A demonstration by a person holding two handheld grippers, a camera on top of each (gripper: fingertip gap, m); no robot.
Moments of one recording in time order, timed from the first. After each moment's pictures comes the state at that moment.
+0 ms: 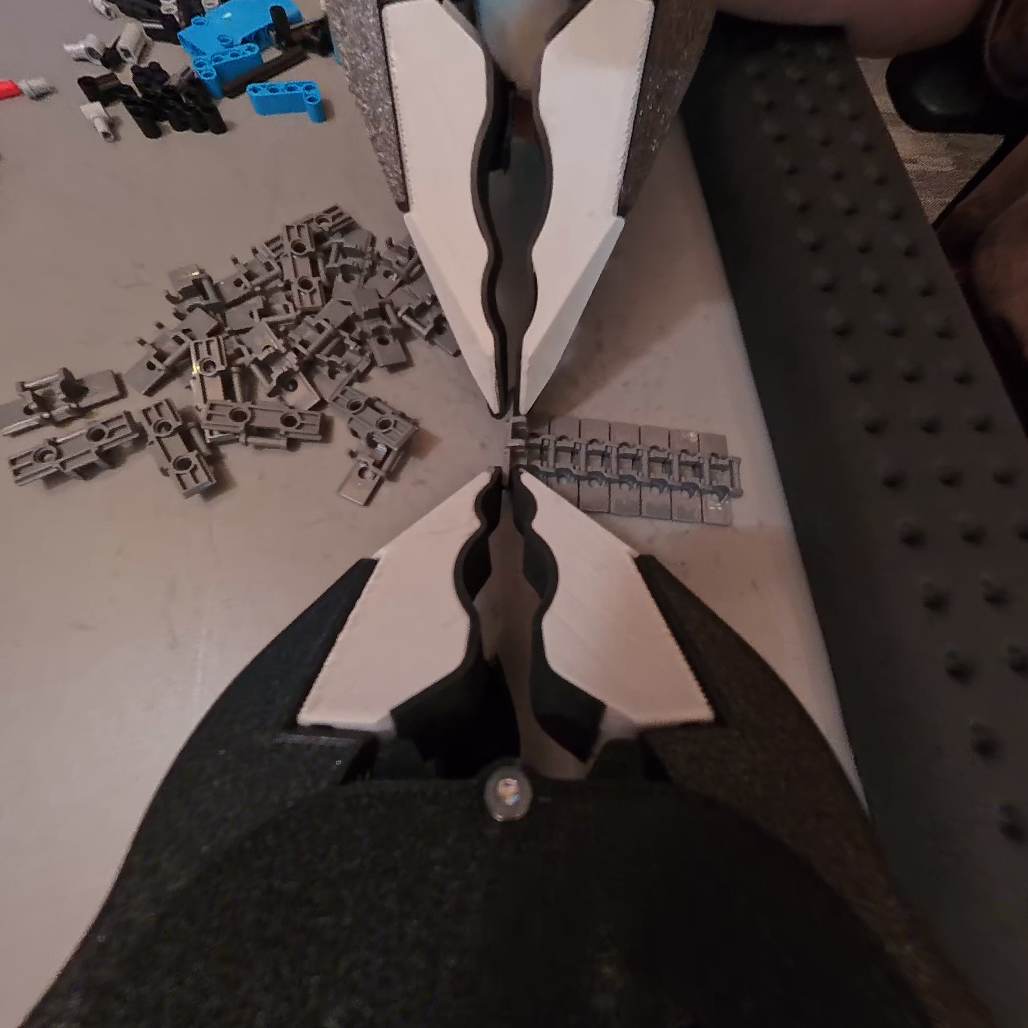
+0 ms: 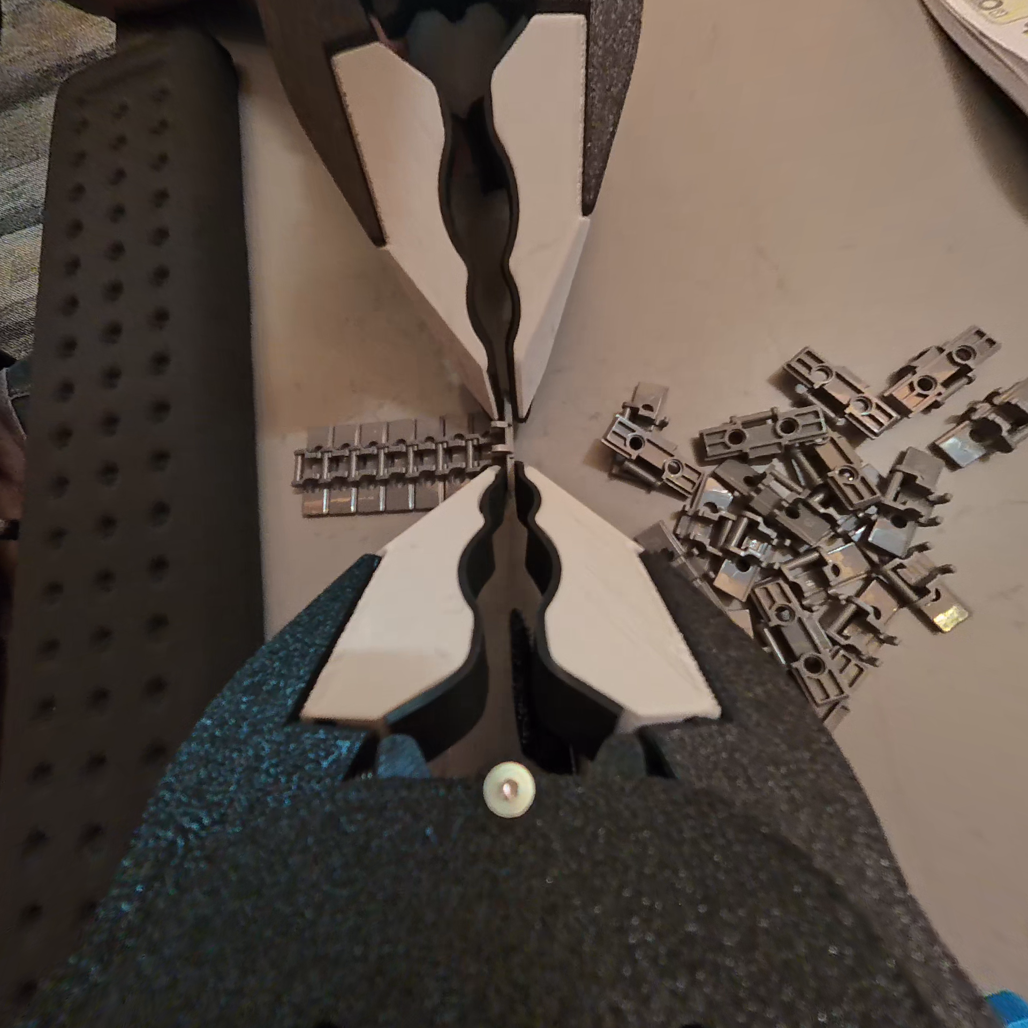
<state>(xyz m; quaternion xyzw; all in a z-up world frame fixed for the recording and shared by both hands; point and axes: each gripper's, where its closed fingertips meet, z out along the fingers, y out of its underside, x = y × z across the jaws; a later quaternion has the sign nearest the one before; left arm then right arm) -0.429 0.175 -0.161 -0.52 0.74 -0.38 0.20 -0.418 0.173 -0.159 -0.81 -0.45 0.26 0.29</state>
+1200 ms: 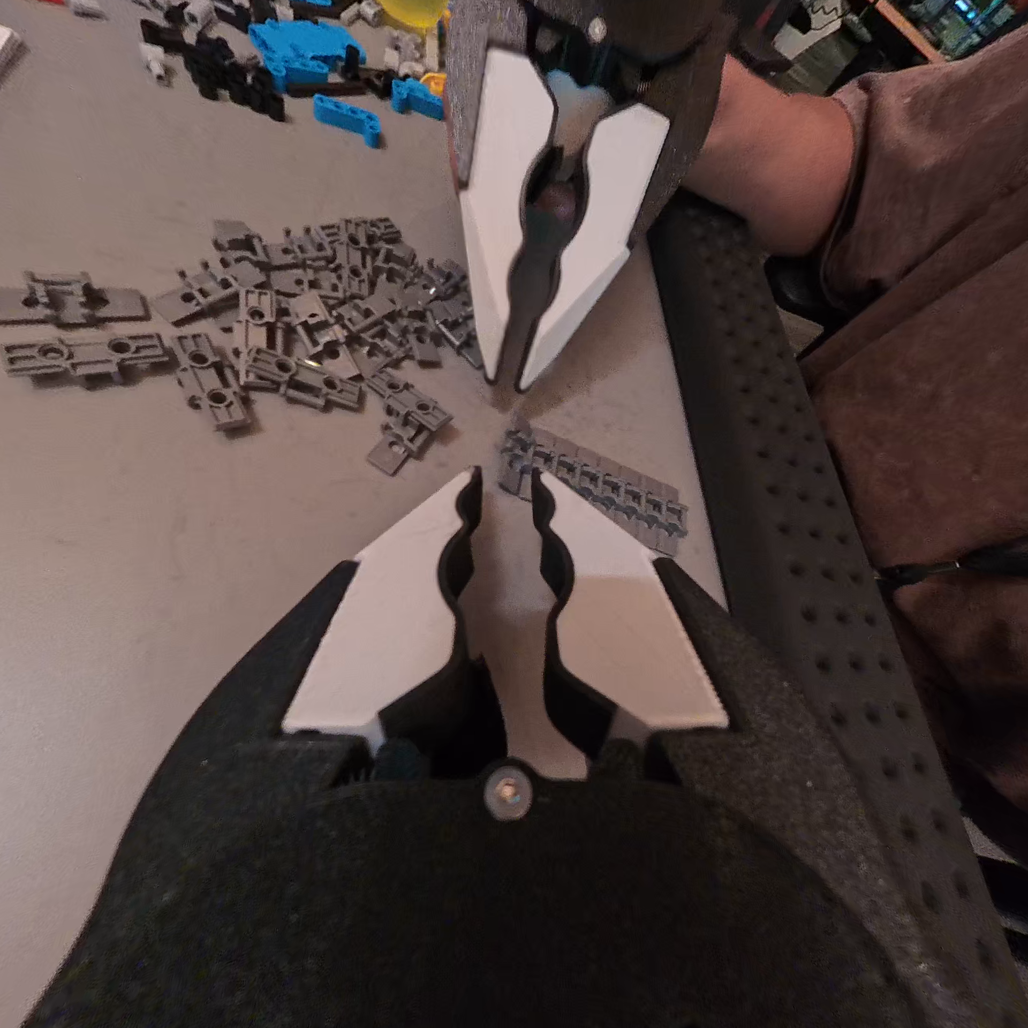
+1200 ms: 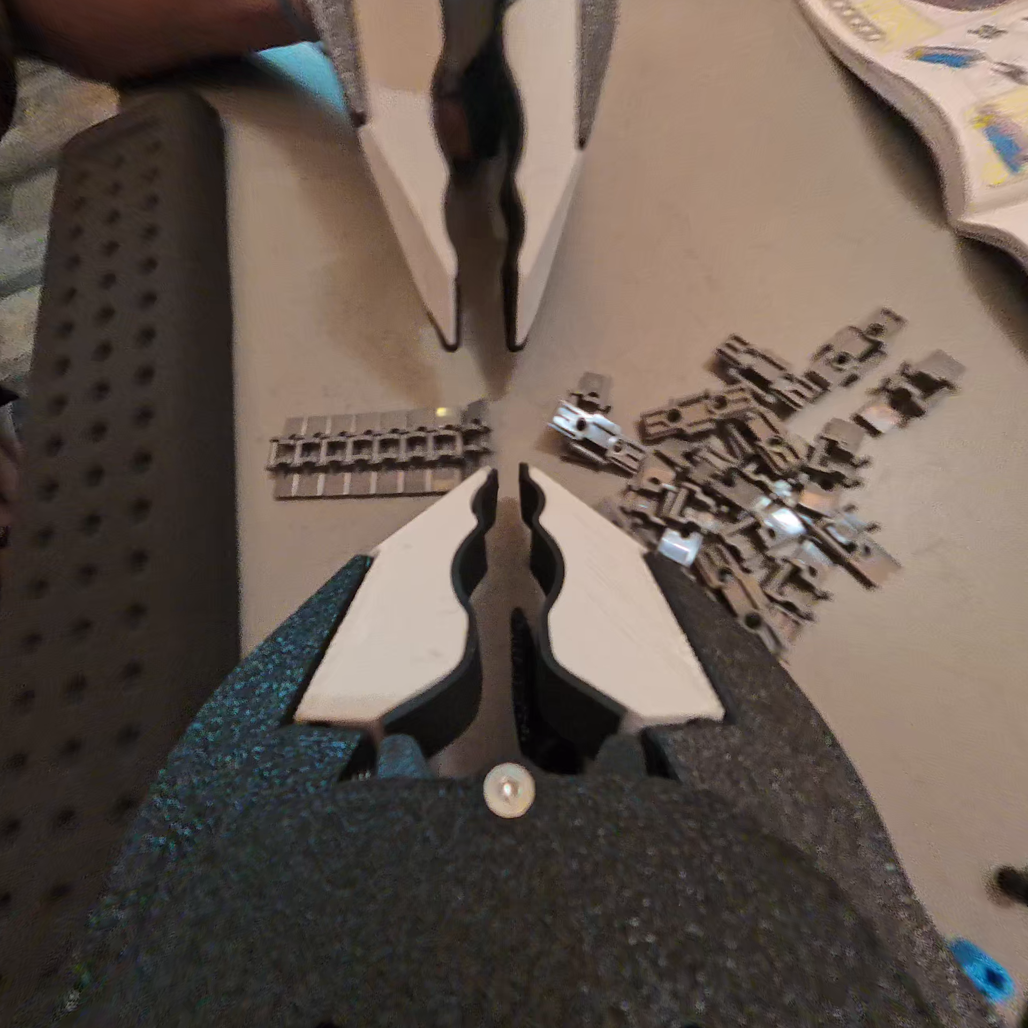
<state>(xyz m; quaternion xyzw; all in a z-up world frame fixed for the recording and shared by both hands) -0.436 0.193 -0.142 -0.57 0.65 -0.49 0.12 -0.401 0.184 -0.153 -0.81 -0.42 0.27 0.31</state>
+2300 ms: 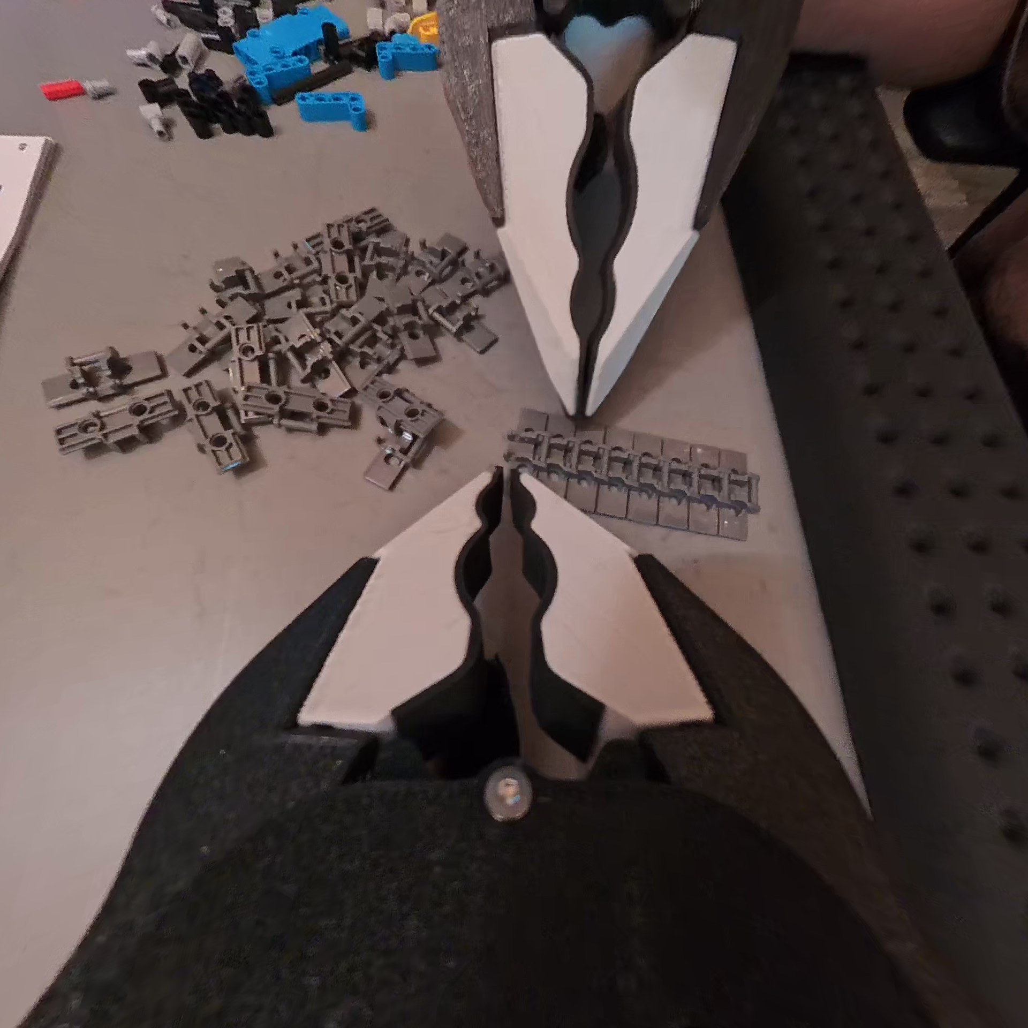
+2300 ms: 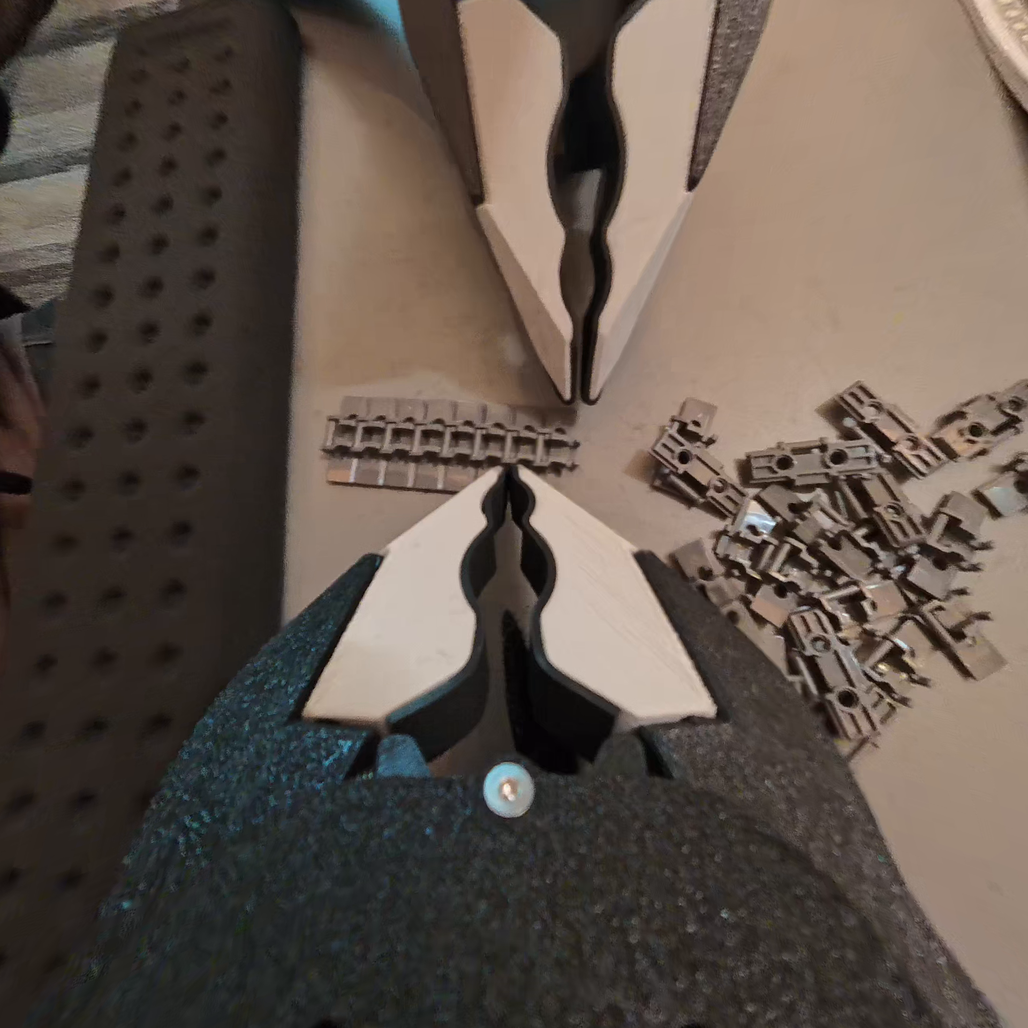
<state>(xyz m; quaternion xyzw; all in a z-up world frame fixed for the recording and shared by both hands) -0.431 0.185 -0.157 -0.53 0.72 -0.38 0.21 -0.425 0.159 -0.159 -0.78 -0.49 0.26 0.30</state>
